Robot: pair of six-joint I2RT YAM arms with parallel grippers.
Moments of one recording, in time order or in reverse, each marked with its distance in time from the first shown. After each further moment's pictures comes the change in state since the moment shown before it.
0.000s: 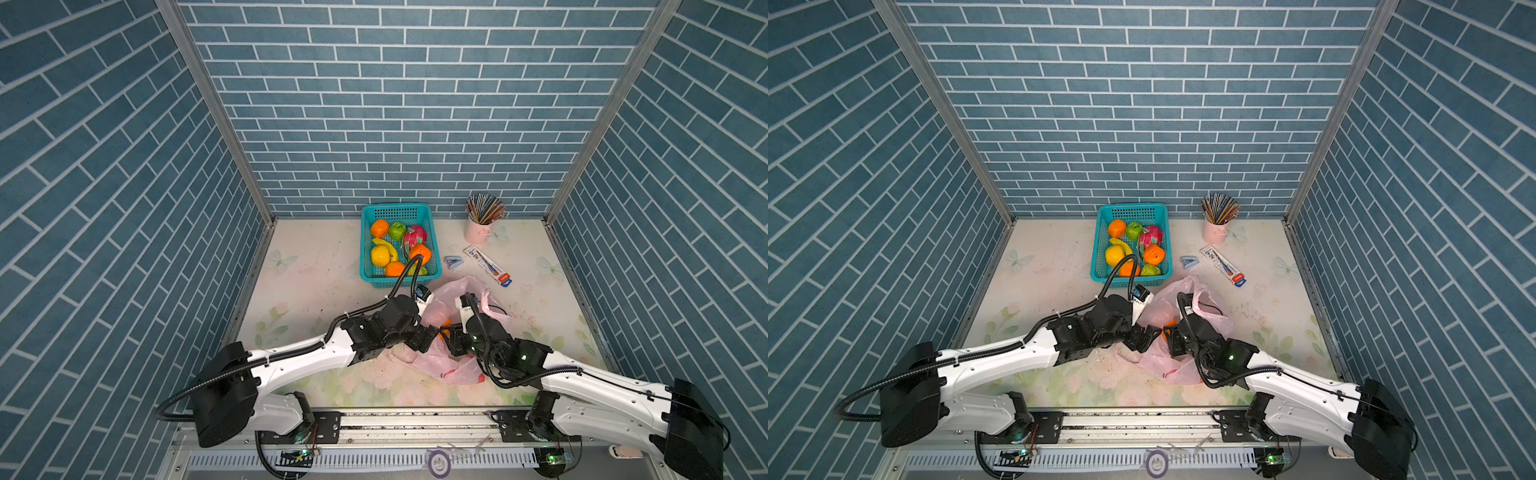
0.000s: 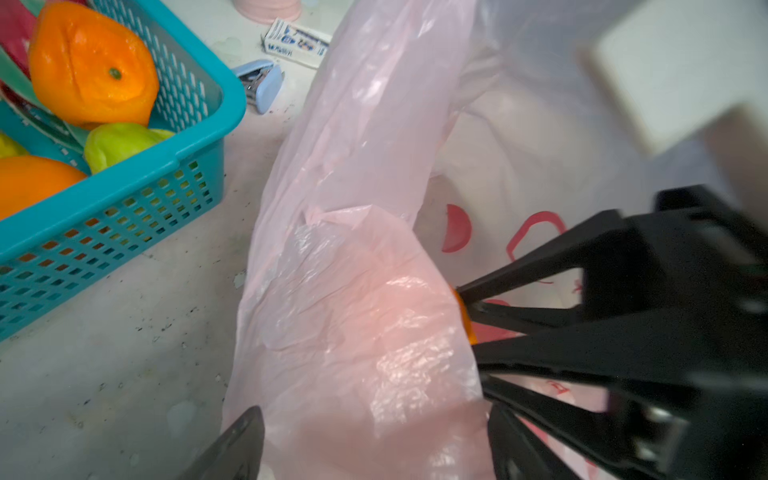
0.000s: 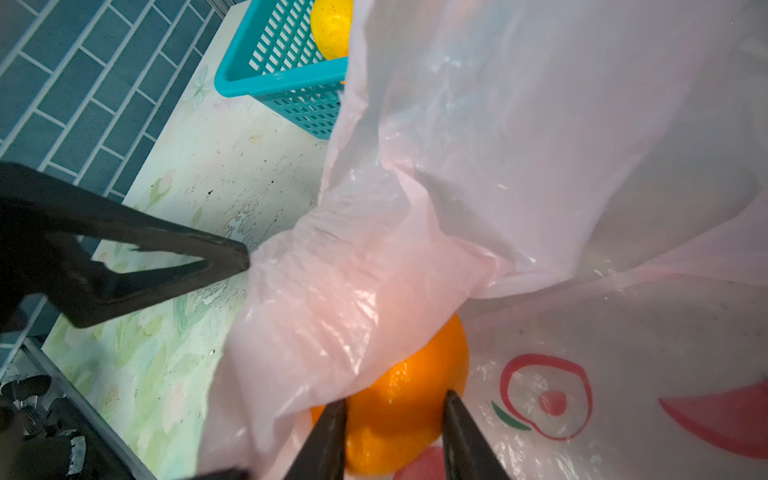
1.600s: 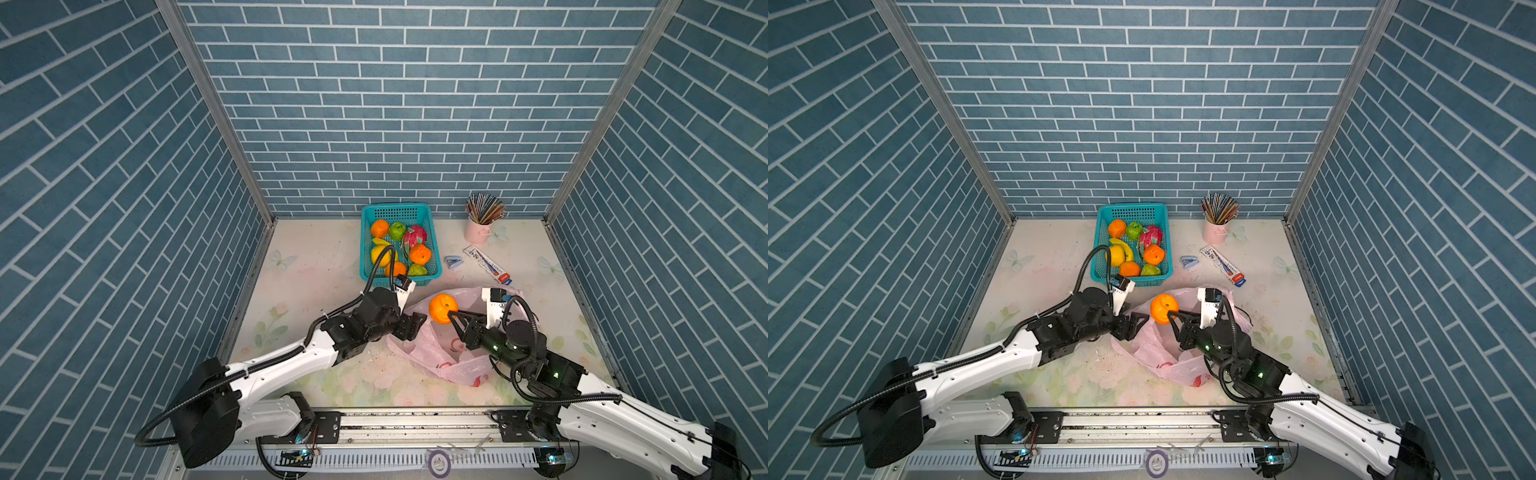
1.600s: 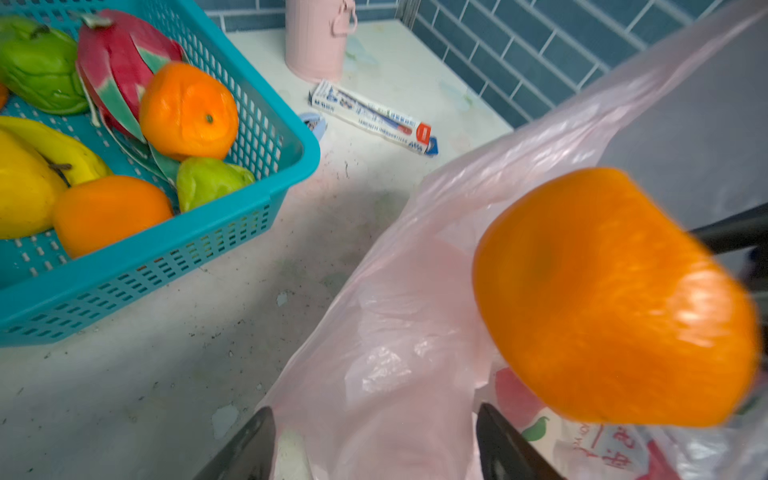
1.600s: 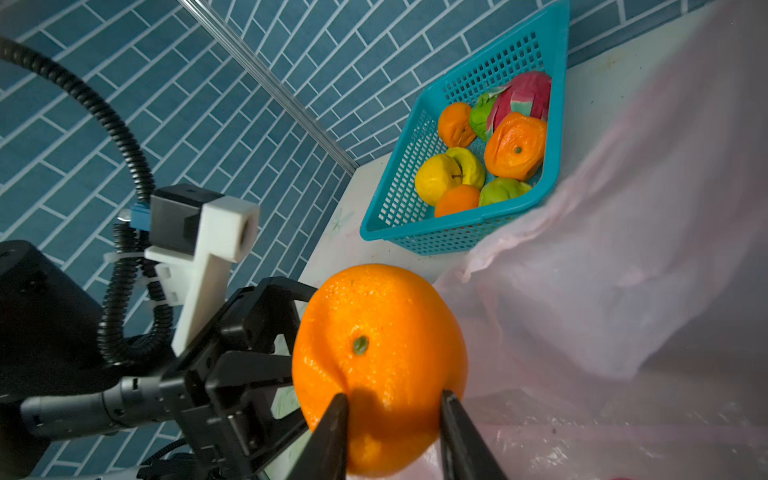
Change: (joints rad) left arm 0.153 -0.198 -0.087 0.084 0.134 -0.058; right arm -0.044 -0.318 -0.088 0.209 -0.040 0.089
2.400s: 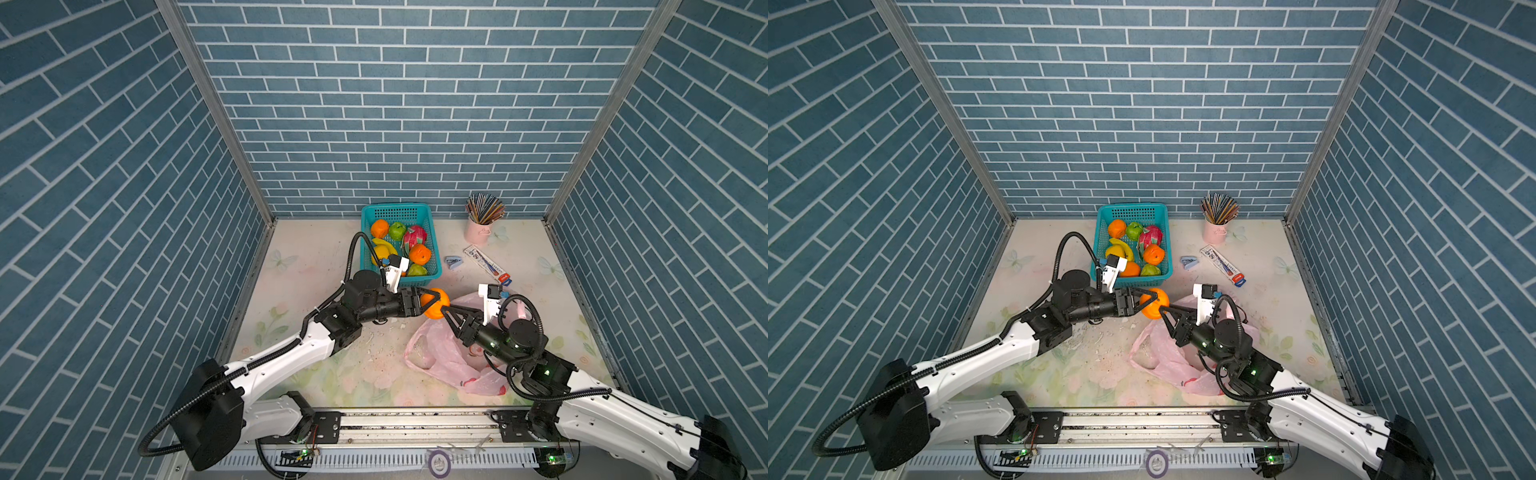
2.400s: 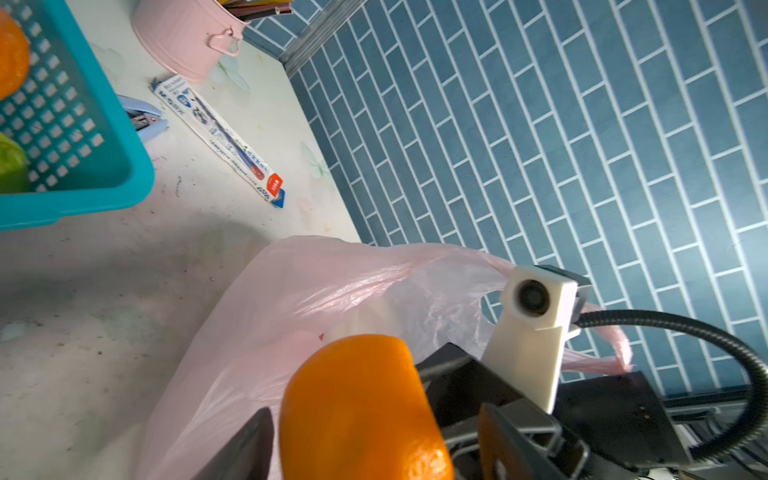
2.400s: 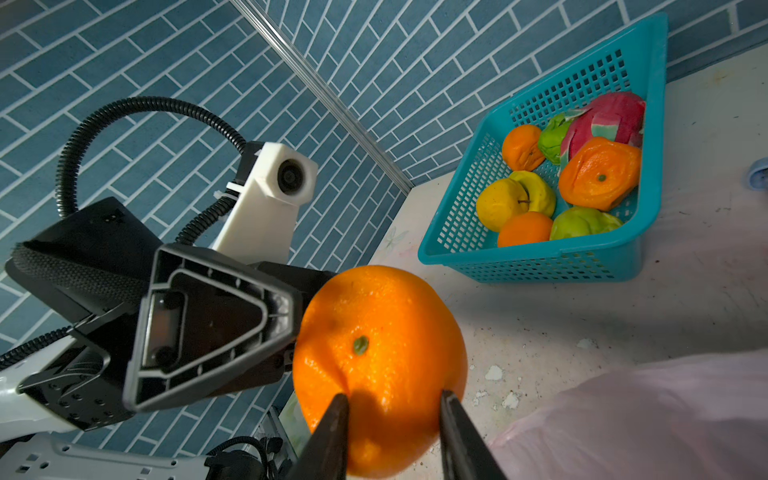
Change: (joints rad) left arm 0.102 0.055 0.032 0.326 0.420 -0.549; right arm -0.016 0.070 -0.044 0.264 -0.129 -0.010
